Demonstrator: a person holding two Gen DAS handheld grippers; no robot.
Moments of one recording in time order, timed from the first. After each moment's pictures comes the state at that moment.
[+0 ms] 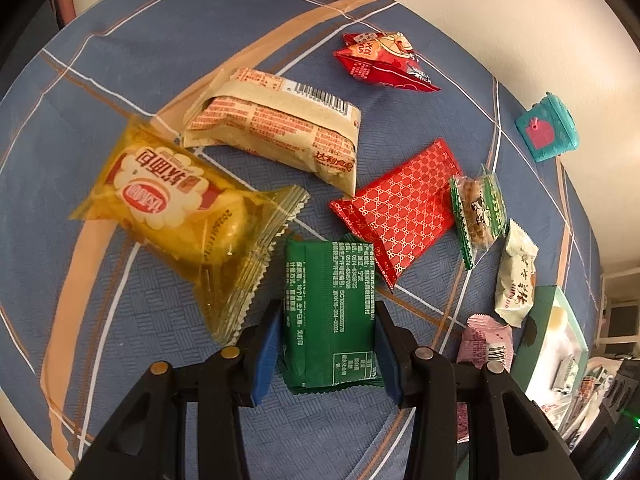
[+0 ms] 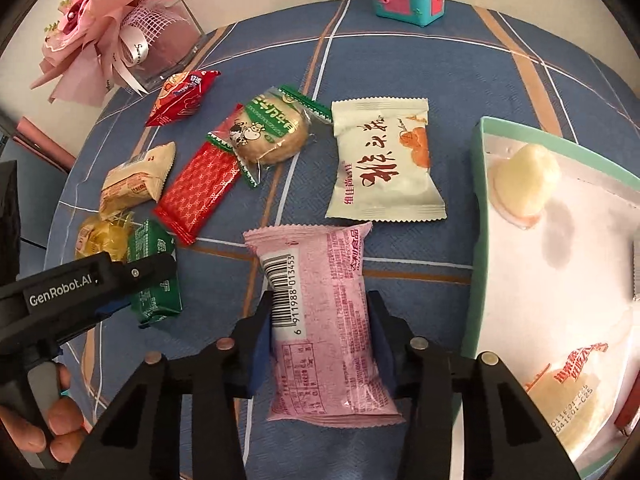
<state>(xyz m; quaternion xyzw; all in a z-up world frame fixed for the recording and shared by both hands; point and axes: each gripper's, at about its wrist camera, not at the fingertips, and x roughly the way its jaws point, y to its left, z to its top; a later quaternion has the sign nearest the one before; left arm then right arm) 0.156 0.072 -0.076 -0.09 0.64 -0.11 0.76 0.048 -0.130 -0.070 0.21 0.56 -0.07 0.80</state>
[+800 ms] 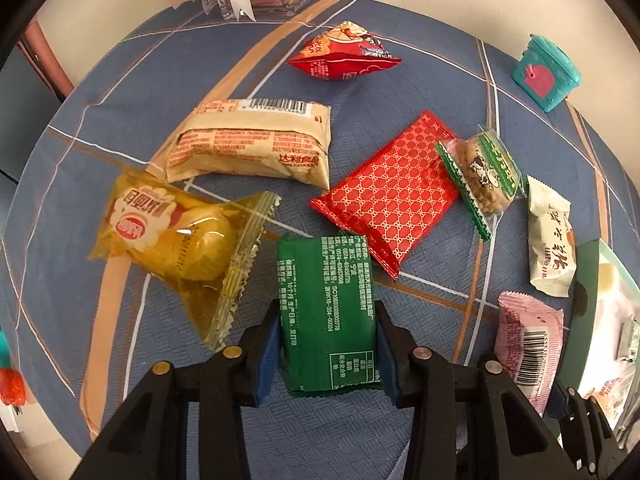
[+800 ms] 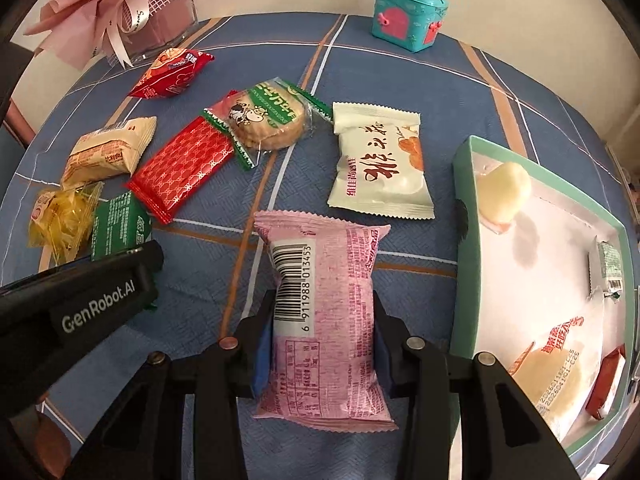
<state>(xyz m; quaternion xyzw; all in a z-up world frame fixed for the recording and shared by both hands) 0.141 0.003 -0.081 0.04 0.61 -0.08 0.79 0.043 -0.089 -0.072 0.11 0.56 -0.15 0.81</state>
